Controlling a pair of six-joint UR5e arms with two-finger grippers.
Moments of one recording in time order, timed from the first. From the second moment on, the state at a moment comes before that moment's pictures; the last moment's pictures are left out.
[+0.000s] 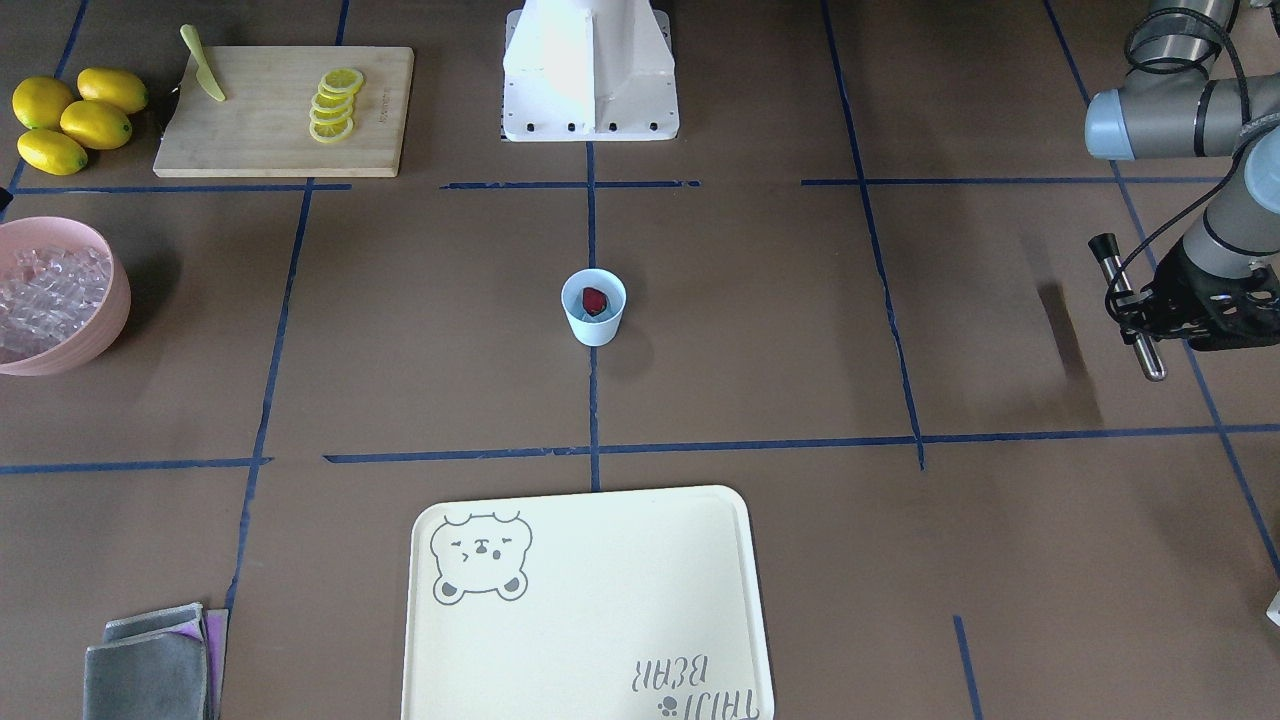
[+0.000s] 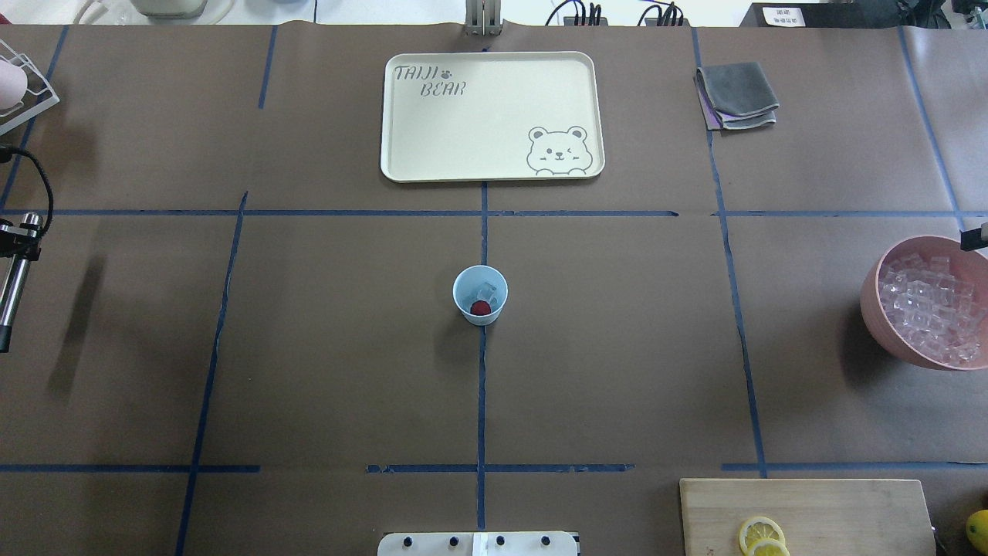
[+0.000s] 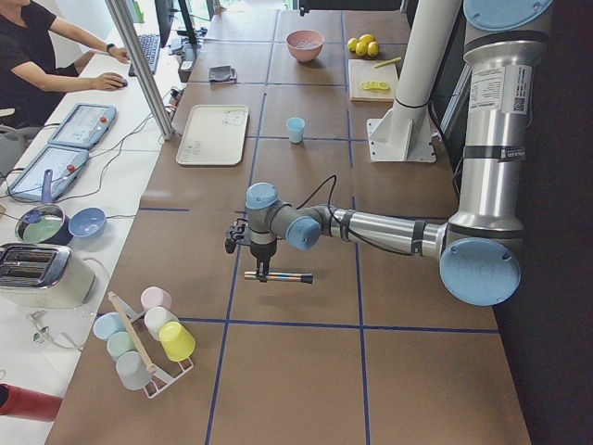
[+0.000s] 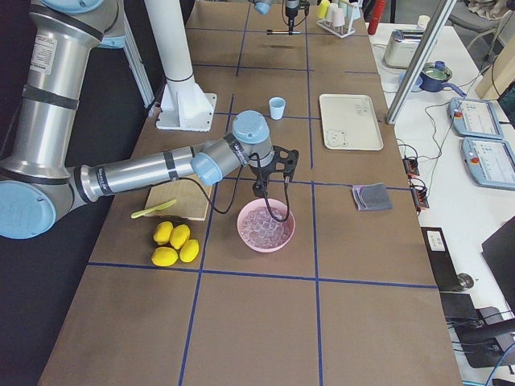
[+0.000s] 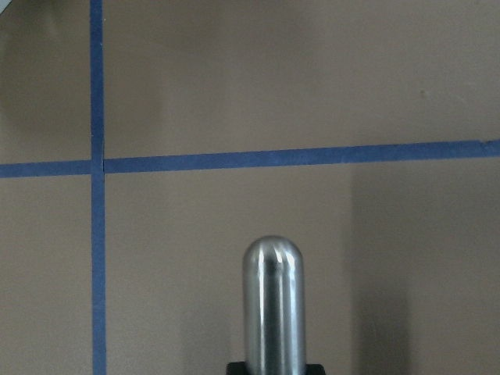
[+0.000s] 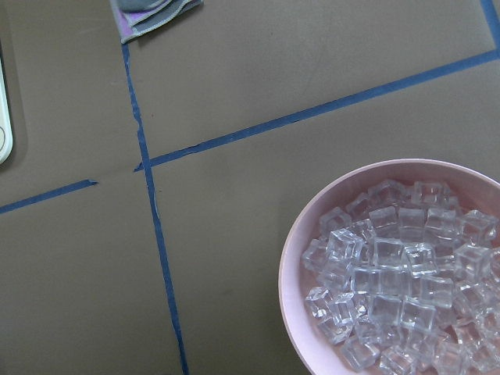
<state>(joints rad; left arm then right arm) -1.07 -1.58 -1.62 -1.88 -2.05 -0.60 1.29 -1.84 2.07 -1.18 2.43 0.91</state>
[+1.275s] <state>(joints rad) -1.07 -1.58 -1.43 -2.06 -2.05 -0.59 1.29 -1.83 2.08 -1.18 2.43 0.91</state>
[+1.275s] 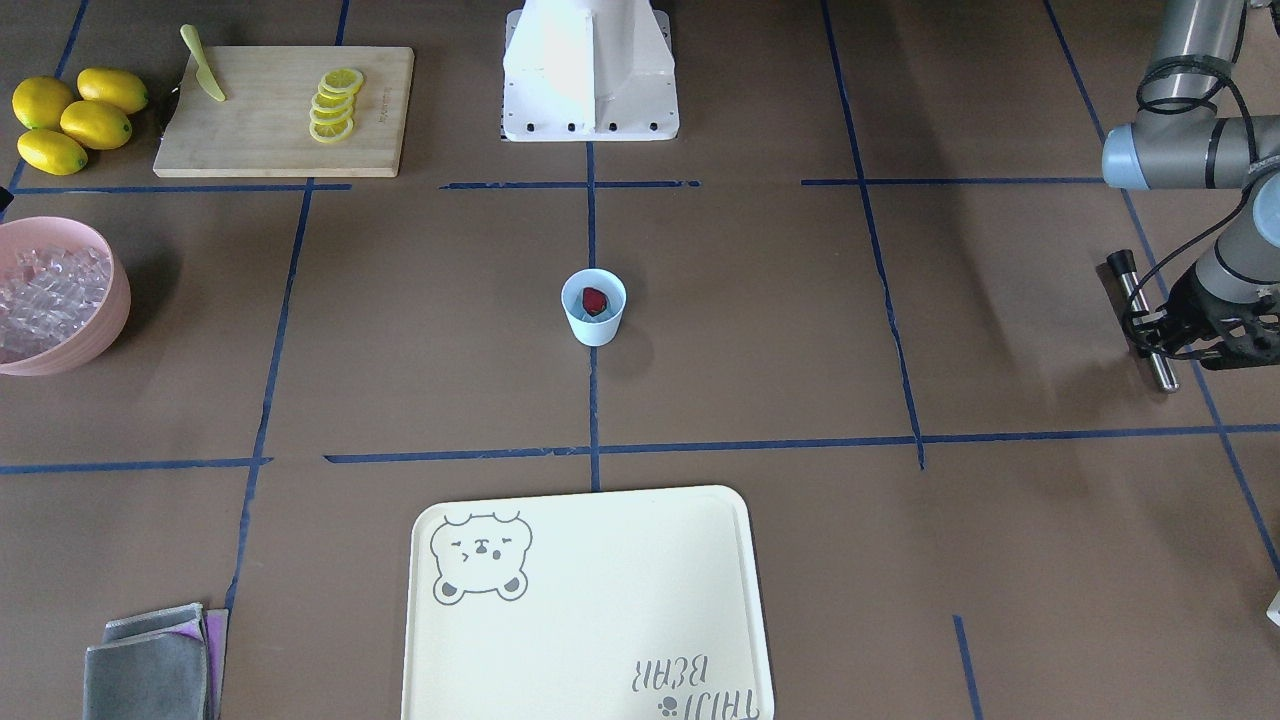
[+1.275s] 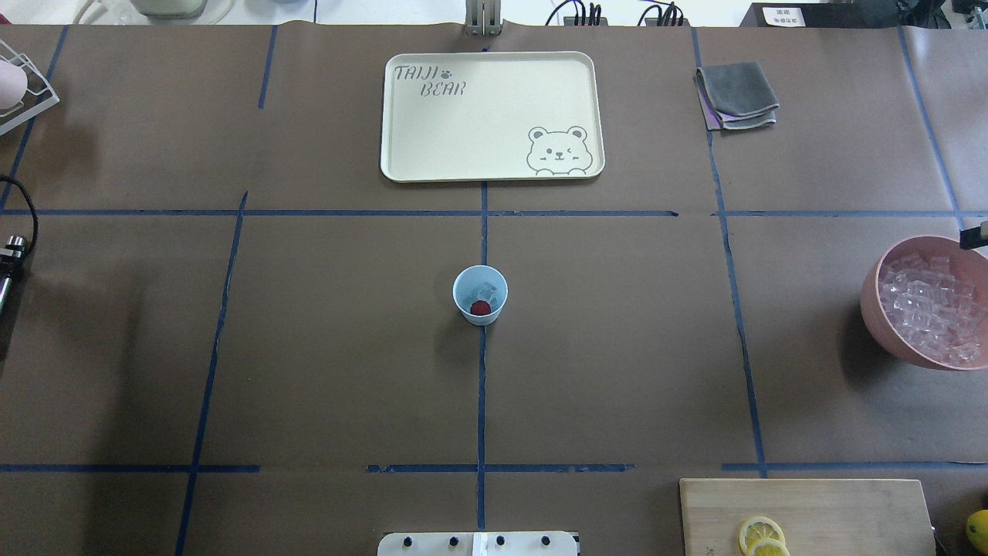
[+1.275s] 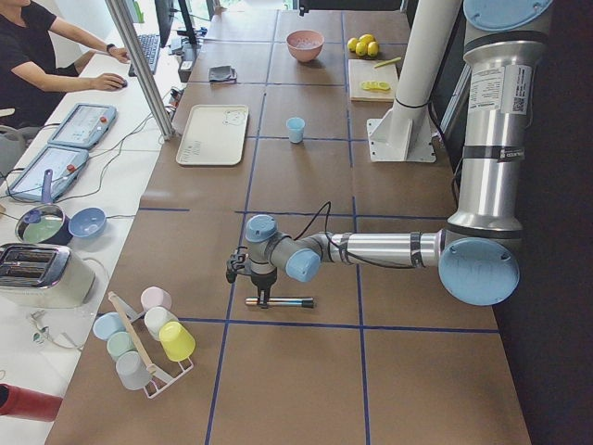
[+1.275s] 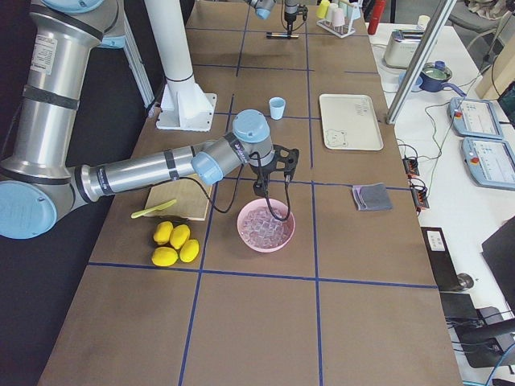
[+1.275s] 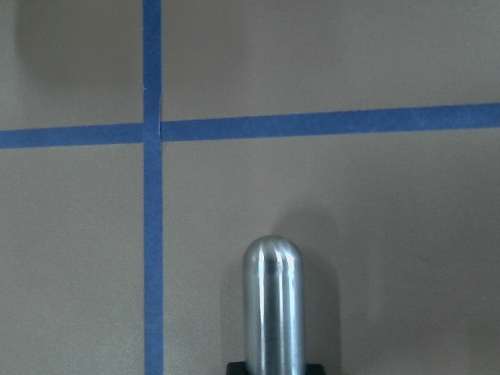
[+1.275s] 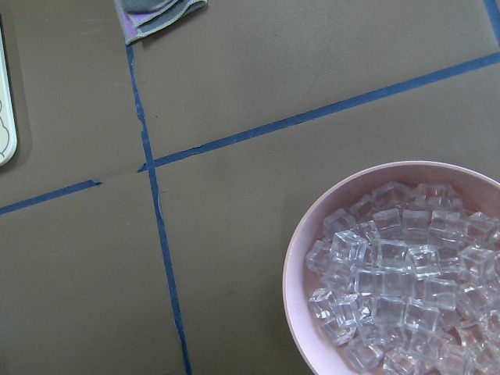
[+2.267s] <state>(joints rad) -1.10 -1.58 -1.49 -2.07 -2.08 -0.59 1.30 -1.83 2.08 -1.18 2.43 0.90</state>
